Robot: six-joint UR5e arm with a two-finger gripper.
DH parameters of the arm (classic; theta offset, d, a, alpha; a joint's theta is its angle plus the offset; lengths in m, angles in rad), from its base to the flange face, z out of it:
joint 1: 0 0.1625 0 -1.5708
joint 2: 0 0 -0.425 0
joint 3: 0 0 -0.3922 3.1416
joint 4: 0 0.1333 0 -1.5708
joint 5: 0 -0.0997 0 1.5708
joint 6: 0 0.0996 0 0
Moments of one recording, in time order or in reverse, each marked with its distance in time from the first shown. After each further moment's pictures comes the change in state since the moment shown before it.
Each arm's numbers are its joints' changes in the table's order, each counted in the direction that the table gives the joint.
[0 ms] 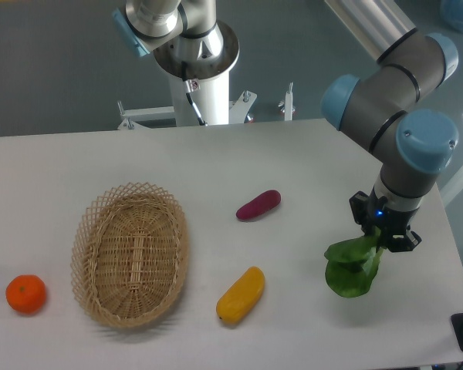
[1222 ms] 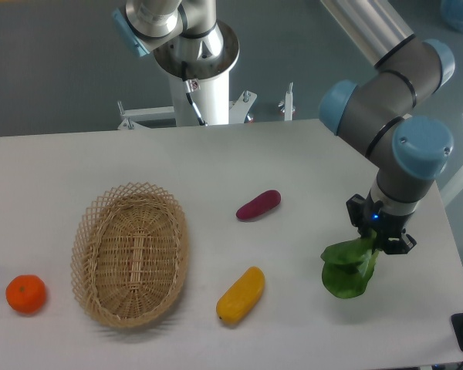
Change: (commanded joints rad) arm -0.015 0.006 0.089 0.104 -0.002 -0.005
